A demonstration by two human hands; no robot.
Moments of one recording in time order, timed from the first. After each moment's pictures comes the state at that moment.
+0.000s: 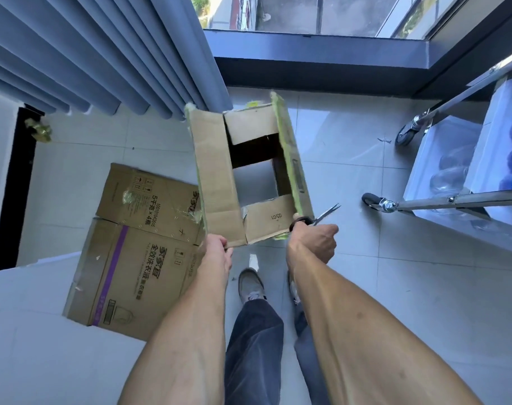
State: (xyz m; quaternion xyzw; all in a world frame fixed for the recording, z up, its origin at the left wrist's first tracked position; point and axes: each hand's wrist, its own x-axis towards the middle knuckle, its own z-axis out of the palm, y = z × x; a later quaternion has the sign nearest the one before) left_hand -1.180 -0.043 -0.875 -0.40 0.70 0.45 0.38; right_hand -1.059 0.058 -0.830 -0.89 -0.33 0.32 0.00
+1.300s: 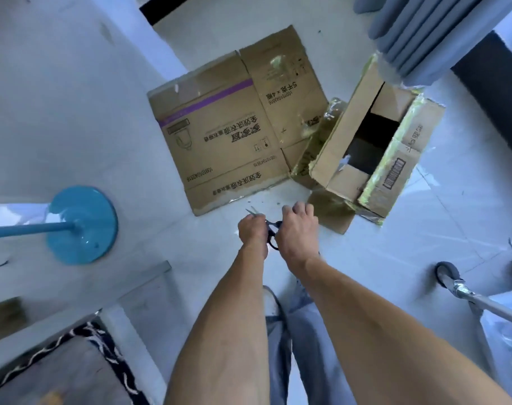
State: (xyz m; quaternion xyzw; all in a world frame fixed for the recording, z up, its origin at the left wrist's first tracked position) left_hand -1.039 -0.281 -0.913 -0.55 0.61 0.53 0.23; right_hand -1.021 -0.192 -0.865 -0.10 -0.94 0.19 -0.26
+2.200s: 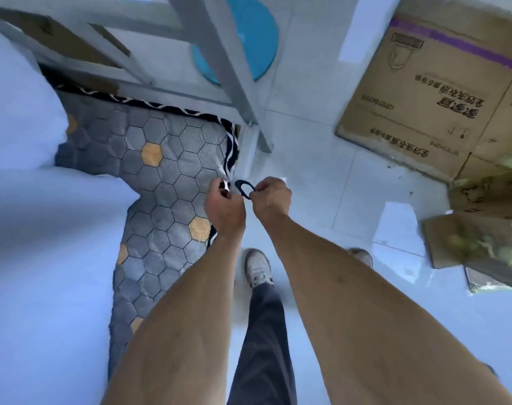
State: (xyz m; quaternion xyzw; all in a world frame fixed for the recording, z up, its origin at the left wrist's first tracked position) left_hand -0.681 -0.595 -0.900 -0.66 0.64 0.35 -0.16; right_hand -0.762 -0.558 -0.884 0.00 -0.83 0.30 -0.47
